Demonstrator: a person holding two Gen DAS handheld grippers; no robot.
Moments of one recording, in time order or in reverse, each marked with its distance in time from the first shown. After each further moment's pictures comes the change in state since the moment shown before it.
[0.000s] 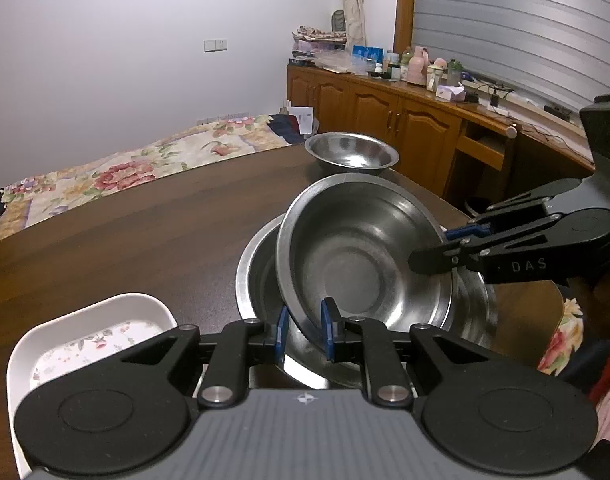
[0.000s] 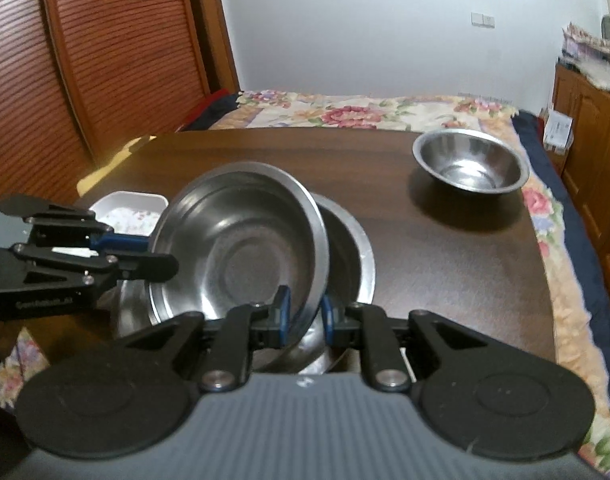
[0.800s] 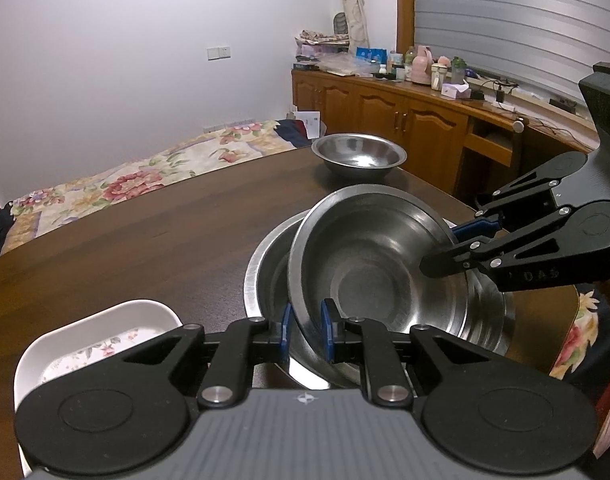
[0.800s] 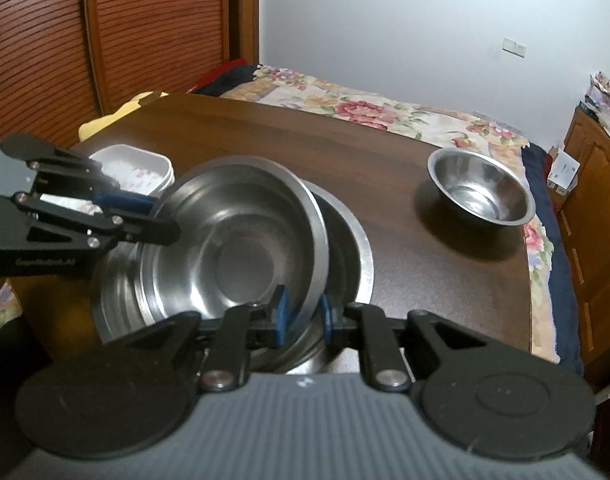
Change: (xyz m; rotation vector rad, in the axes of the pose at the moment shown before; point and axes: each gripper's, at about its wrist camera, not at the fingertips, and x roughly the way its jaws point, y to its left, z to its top) left arm 0.003 -0.001 -0.003 0.035 -0.016 0.038; right arm 0.001 0.015 0.008 -0.175 0.058 -0.031
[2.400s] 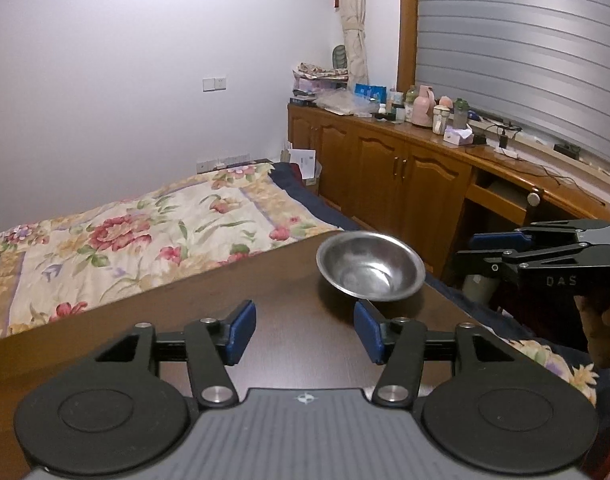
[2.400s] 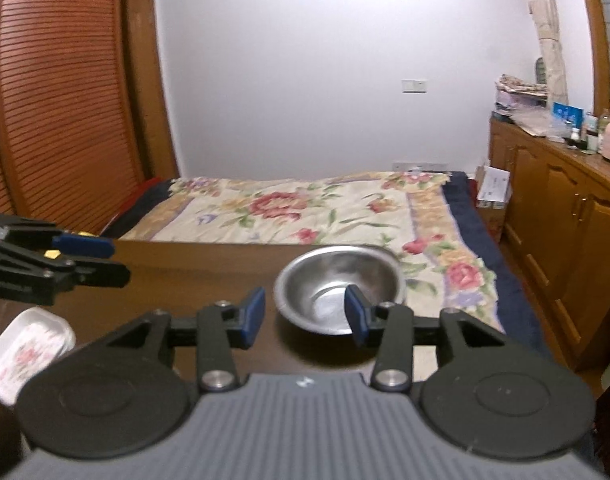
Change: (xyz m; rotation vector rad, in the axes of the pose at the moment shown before) left arm 0.051 0.020 0.117 -0.024 -0.088 -0.031; right arm -0.012 -0.112 0.029 0.263 -0.286 -0.147
